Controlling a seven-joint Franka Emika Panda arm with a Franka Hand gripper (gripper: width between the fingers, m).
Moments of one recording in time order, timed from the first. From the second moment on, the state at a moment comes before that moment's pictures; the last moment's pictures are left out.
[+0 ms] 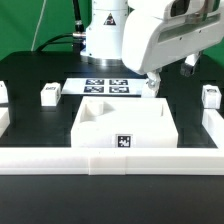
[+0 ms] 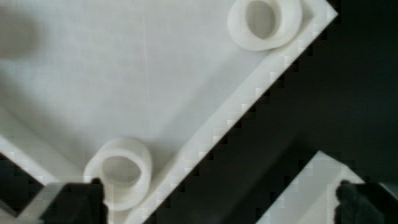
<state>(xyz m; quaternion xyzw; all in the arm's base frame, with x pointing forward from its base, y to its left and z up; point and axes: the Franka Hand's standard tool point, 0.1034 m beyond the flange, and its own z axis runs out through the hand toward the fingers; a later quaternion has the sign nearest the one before) 0.556 0.078 0.092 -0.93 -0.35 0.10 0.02</state>
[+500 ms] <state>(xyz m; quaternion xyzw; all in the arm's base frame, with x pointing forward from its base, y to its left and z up) 0.556 0.078 0.091 -0.93 -0.34 0.10 0.02</state>
